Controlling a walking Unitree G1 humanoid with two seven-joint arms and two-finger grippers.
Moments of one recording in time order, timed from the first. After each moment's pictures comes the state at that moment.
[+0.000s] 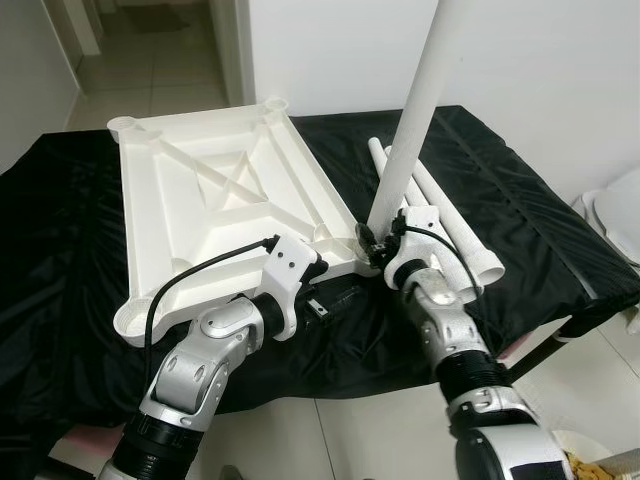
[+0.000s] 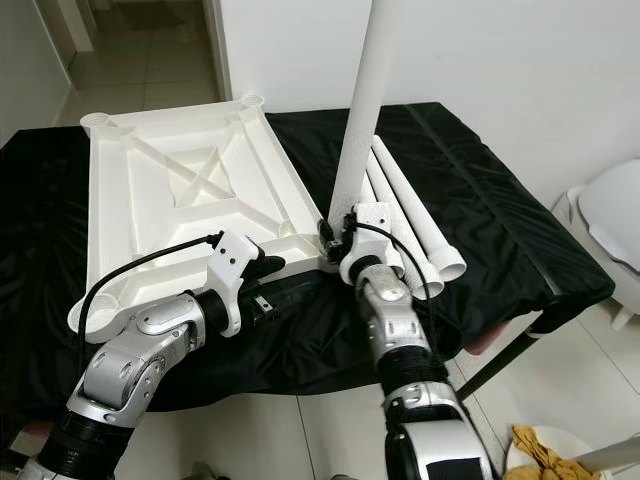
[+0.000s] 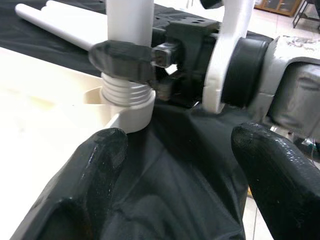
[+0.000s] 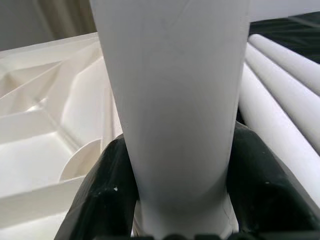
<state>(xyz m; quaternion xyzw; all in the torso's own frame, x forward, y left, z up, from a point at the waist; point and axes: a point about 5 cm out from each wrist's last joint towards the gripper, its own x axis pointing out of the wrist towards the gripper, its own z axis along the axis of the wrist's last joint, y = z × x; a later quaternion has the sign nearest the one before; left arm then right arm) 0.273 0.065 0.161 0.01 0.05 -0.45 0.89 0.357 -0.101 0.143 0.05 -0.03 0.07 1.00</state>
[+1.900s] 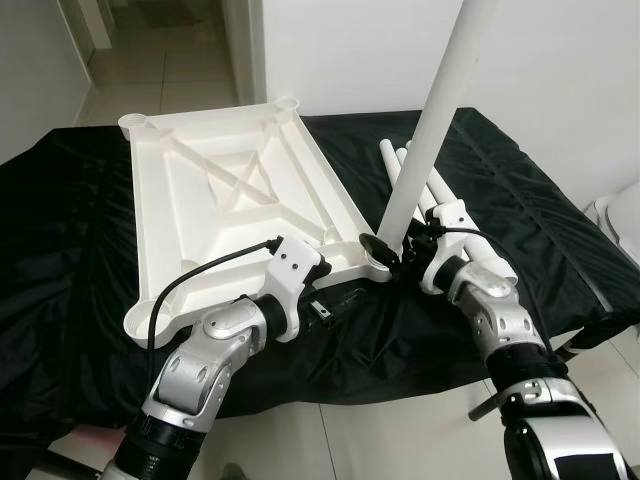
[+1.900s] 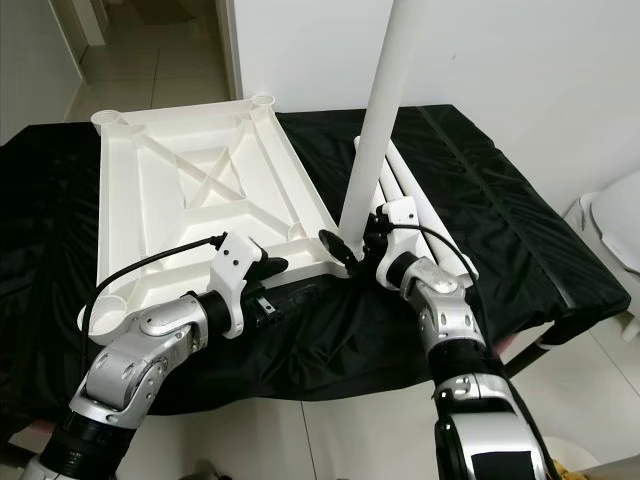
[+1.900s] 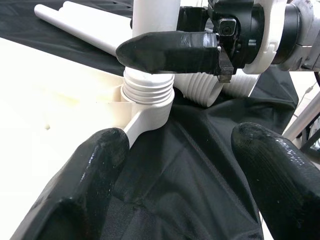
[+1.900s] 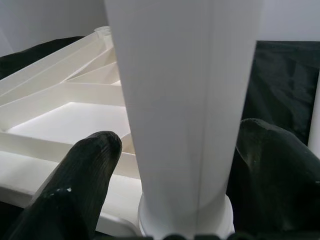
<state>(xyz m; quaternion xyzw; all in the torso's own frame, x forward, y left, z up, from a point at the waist) 0.273 0.062 0.161 0.02 0.05 -0.45 0.89 0.359 -0.165 0.155 -0.03 -0.03 0.32 0.95</state>
